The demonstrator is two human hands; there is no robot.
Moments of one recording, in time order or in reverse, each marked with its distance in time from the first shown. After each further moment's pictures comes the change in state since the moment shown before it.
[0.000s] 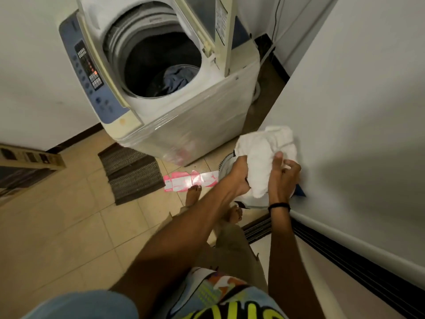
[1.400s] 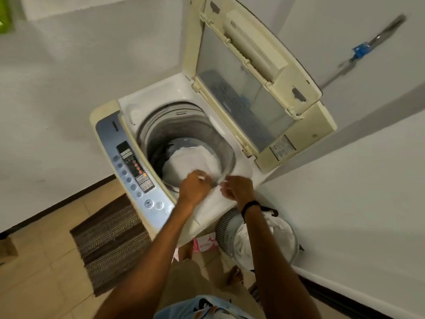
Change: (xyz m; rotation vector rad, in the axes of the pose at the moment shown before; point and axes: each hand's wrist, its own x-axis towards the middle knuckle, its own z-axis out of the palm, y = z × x) left_hand -0.021 0.320 -0.213 0.958 0.172 0.618; right_hand -0.023 -0.206 0.278 -0.005 -0.367 0.174
